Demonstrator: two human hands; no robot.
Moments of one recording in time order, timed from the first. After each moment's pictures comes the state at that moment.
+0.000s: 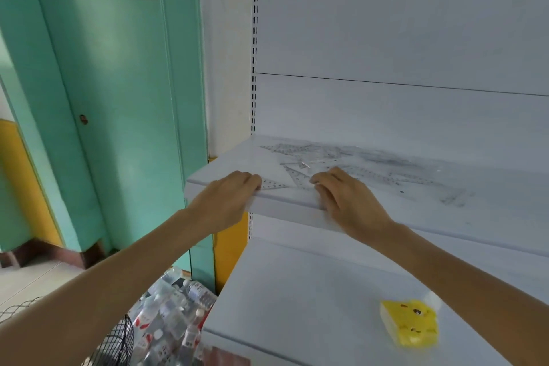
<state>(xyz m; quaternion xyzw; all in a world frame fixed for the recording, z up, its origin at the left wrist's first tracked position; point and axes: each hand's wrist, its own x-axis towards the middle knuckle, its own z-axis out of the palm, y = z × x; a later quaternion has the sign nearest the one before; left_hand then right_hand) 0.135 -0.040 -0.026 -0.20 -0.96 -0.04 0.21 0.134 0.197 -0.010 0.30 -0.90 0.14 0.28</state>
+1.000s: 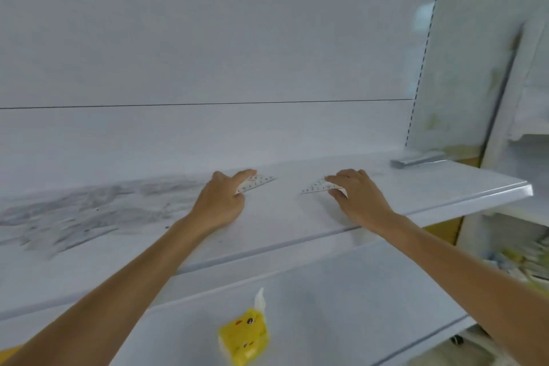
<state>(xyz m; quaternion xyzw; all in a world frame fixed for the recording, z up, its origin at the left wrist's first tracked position) 0.071 0.317 0.016 -0.35 -0.89 -0.28 0.10 0.186 0.556 0.006 -0.13 -0.95 0.08 0.27</state>
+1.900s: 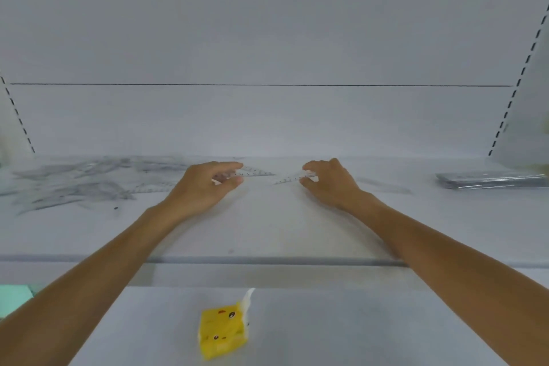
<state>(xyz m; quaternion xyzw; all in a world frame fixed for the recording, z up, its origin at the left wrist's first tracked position) 0.070 0.403 0.007 -0.21 -0.89 -0.37 0.16 0.078 0.653 0.006 0.03 -0.98 0.16 0.14</state>
